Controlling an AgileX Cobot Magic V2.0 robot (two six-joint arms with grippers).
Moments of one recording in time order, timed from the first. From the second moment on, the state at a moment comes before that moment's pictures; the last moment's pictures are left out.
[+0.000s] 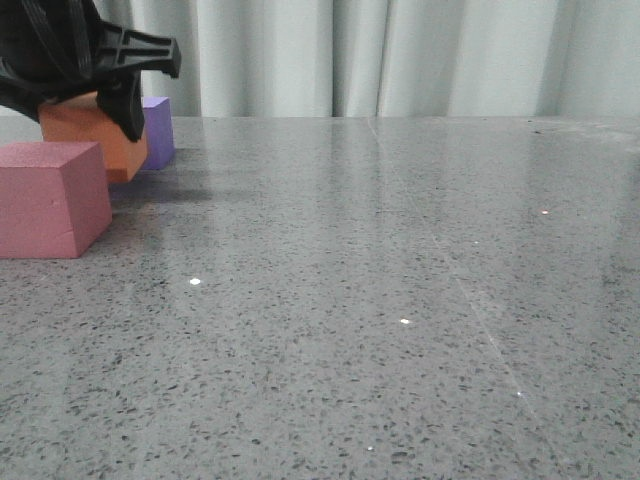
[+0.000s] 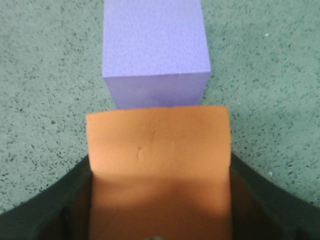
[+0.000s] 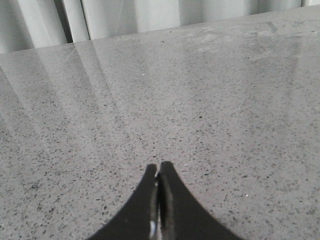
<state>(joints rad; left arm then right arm) -0.45 1.64 -1.19 0.63 0.57 -0.89 0.02 -0.01 0.03 -0.03 0.19 0.22</state>
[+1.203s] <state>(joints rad) -0.45 1.62 -1.19 0.60 0.58 -0.82 0.02 -0.01 0.03 -0.03 0.19 0.22</state>
